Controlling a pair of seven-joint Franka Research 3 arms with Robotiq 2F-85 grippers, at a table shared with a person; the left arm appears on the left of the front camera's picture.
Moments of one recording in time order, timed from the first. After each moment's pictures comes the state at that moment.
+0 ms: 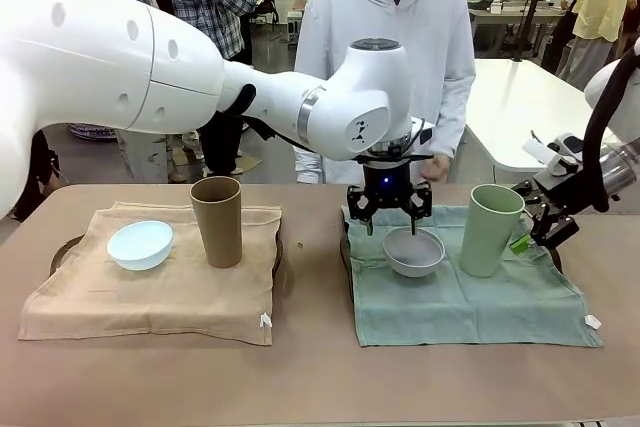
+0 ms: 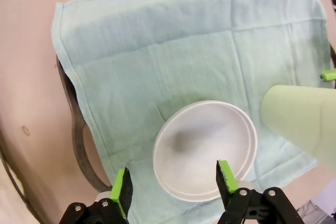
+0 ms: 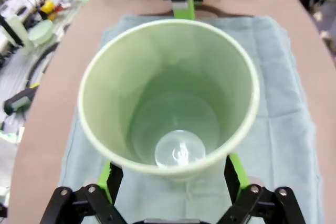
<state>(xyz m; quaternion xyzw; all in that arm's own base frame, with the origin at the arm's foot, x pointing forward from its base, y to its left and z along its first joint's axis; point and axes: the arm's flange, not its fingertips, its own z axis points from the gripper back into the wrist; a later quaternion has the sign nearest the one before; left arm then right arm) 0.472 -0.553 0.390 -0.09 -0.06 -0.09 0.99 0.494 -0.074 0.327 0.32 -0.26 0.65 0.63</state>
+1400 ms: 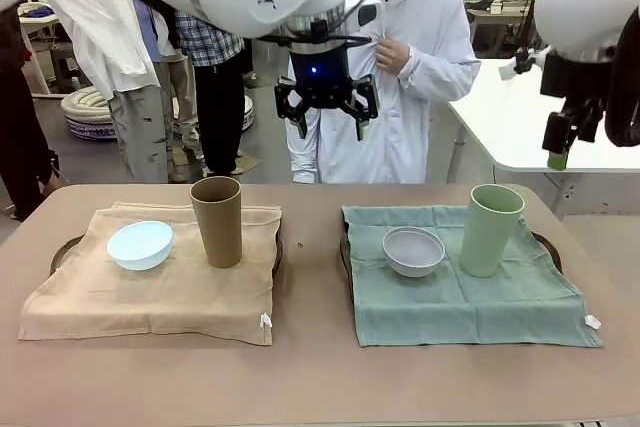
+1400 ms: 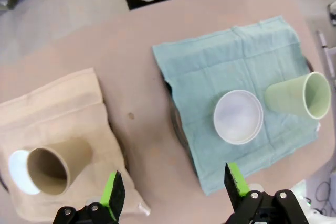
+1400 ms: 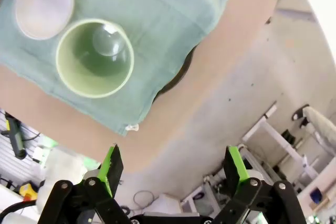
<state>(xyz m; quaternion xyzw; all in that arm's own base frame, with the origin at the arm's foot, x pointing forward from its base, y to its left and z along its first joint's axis) 0.446 -0.439 0.574 -0.06 -0.15 -0.12 0.98 0.456 0.023 0.558 -0.13 0.00 0.32 0.94</state>
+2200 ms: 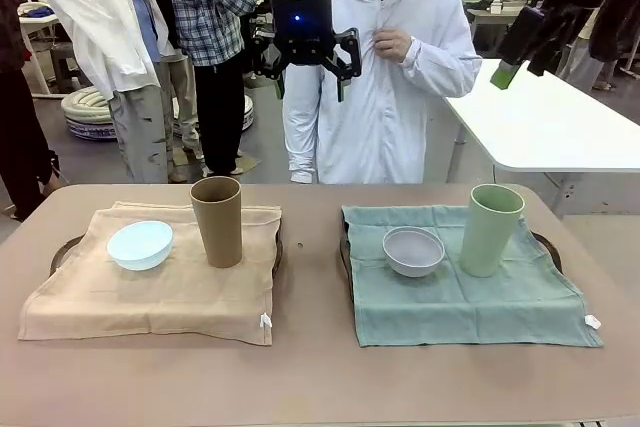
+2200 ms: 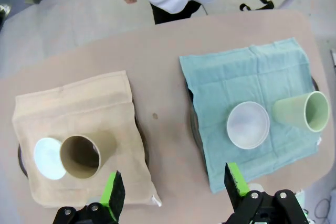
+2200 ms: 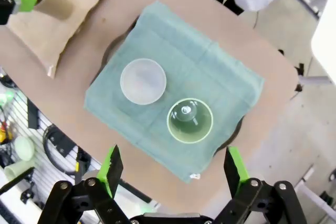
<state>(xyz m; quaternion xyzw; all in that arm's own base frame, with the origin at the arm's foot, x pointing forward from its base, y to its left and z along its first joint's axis) 0.445 -0.422 0.628 -0.03 -0.17 -0.08 0.98 0.425 0.081 0.664 0.04 -0.14 0.31 0.94</state>
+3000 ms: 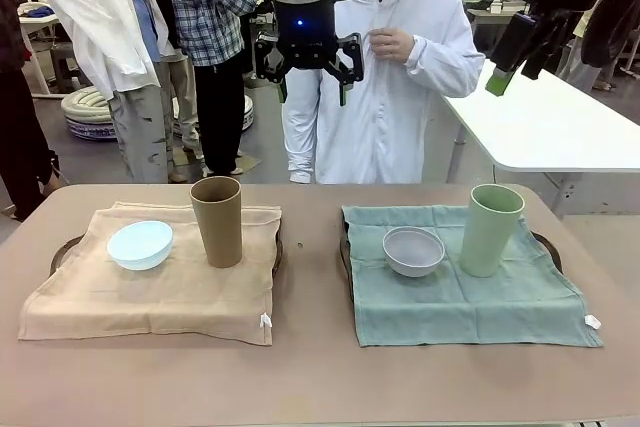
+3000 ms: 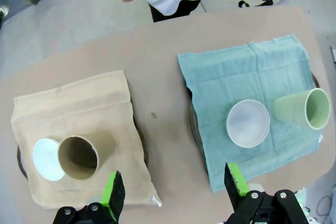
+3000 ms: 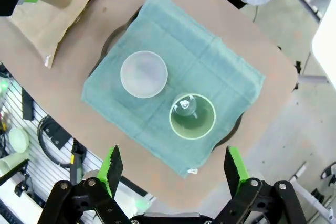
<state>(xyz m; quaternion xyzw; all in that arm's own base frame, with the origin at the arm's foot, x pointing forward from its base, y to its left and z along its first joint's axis) 0.446 -0.425 0.624 -0.03 -0.17 -0.08 0.98 0.420 0.094 0.661 0.02 -0.13 0.33 0.93</state>
